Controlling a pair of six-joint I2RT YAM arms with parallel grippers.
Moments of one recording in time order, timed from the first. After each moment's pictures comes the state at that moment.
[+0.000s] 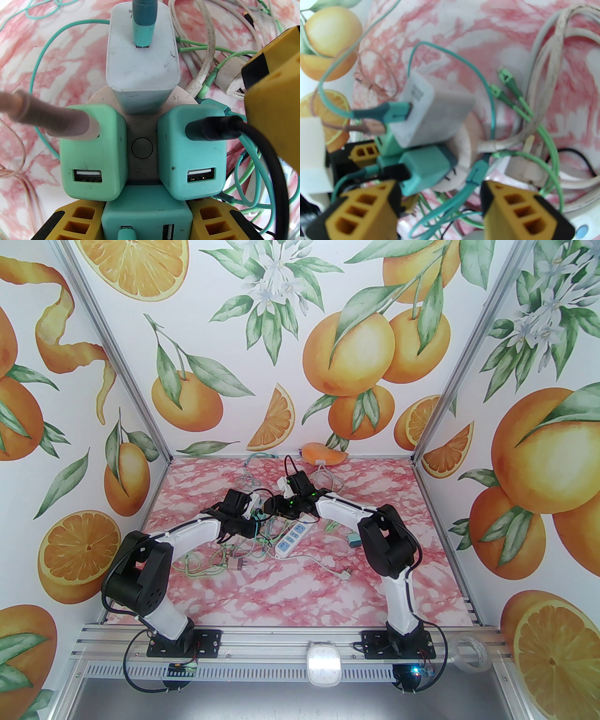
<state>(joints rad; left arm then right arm) -0.40 1.65 0.96 -0.34 0.06 -0.03 0.60 2.12 1.56 -0.28 -0.50 0.68</state>
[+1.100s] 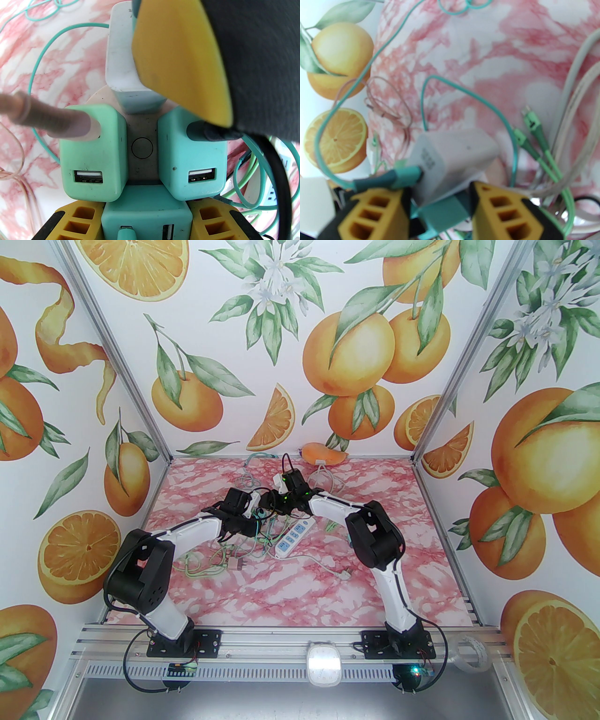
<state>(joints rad) -0.40 1.67 0.98 -0.34 0.06 -0.05 0.60 2.26 1.65 -0.15 -0.54 0.79</state>
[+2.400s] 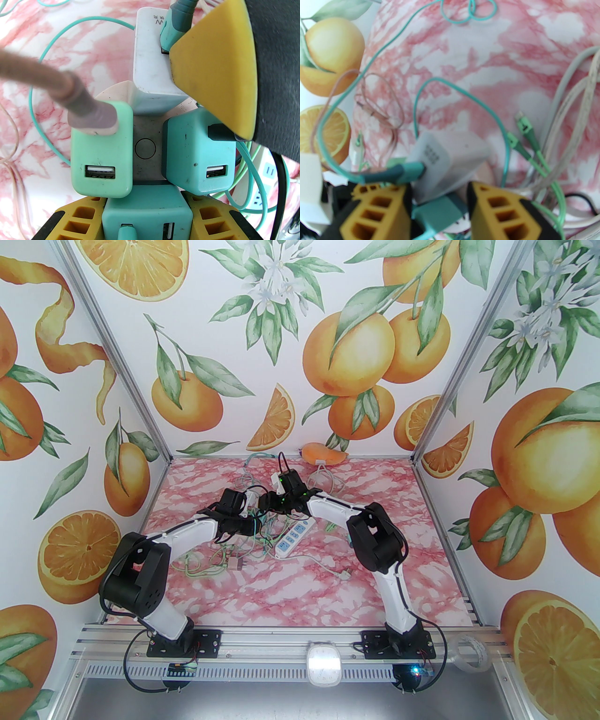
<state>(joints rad) -0.37 1.64 0.95 -0.32 0.11 -0.16 0.63 2.23 1.66 -0.21 -0.42 0.69</state>
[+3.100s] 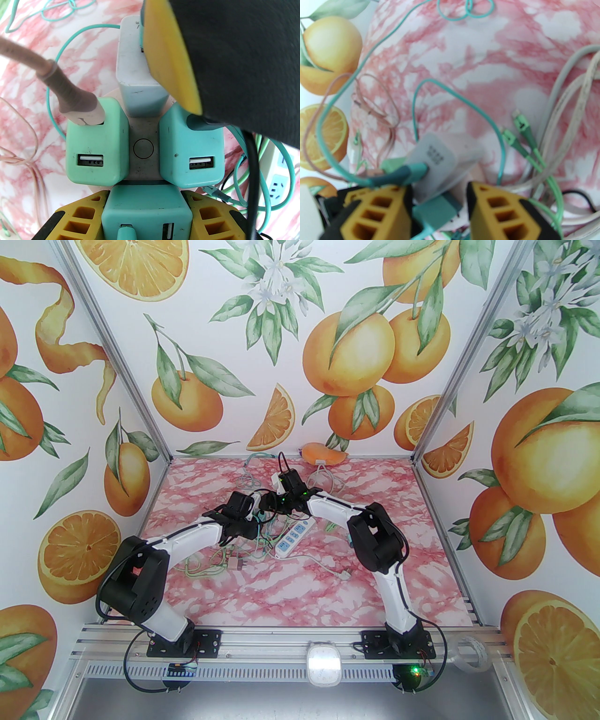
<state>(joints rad) -0.43 1.61 0.95 -0.35 -0.03 -0.10 0.63 2.22 1.67 -0.24 -0.41 0.67</state>
